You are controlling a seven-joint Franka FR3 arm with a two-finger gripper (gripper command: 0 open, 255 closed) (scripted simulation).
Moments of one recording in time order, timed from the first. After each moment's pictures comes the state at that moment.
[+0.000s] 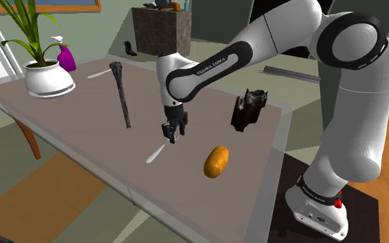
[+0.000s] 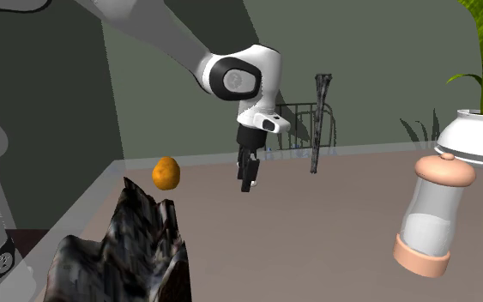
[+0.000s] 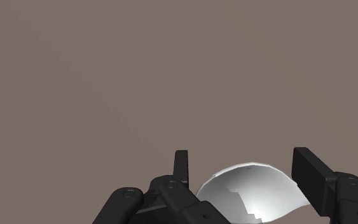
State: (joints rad) arm 0.16 0.29 0.23 -1.92 0.01 2.06 0.22
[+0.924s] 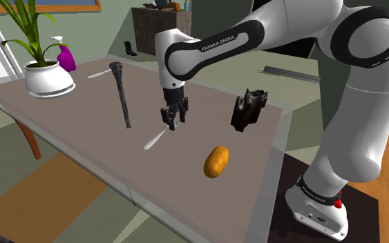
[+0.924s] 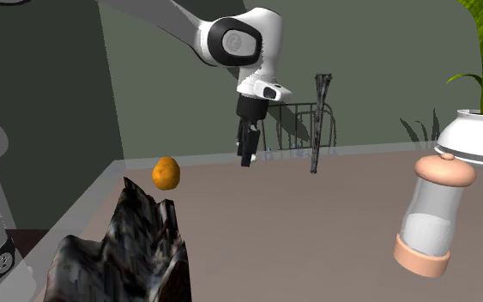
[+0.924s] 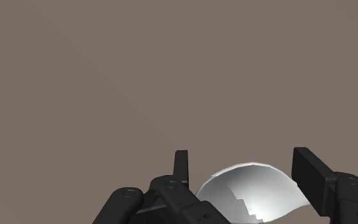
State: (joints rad) arm 0.15 0.21 0.23 -1.83 0.02 1.90 0.22
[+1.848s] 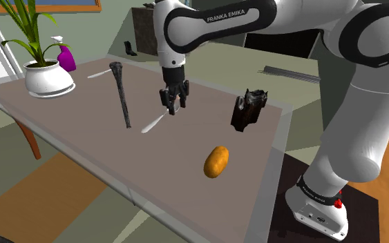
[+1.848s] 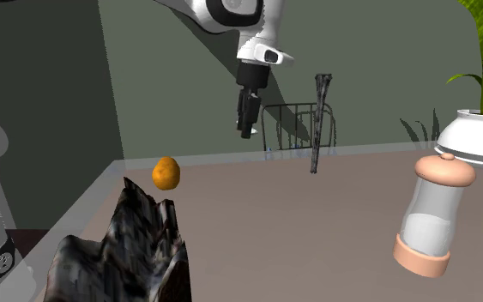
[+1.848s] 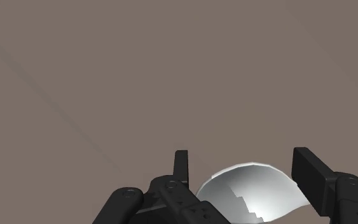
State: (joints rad) arm 0.15 0.17 0.23 -1.70 0.03 1.72 0.22
